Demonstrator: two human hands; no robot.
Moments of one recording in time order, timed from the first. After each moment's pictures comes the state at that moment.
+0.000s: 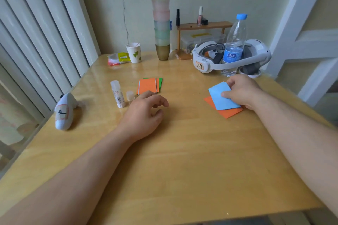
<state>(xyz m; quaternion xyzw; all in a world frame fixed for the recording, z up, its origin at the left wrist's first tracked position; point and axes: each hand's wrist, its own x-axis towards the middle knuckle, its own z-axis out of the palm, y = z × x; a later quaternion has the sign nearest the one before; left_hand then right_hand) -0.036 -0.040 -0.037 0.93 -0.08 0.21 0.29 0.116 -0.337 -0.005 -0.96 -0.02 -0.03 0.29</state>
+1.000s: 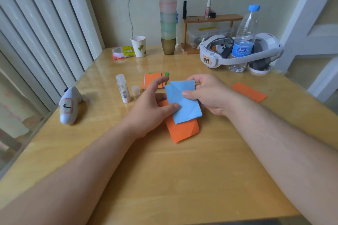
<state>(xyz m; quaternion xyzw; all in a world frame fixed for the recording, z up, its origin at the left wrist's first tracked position) -0.039 -0.048 -0.028 0.80 -0.03 0.09 0.59 0.047 -0.228 0.002 -0.75 -0.13 0.17 0.62</state>
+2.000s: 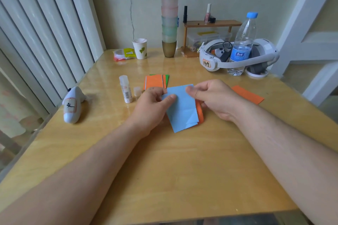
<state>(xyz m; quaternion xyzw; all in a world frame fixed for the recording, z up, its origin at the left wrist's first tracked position) -0.030 -0.050 -0.037 0.77 0.04 0.12 0.62 0.040 -0.244 0.003 -0.77 -0.14 0.14 0.60</state>
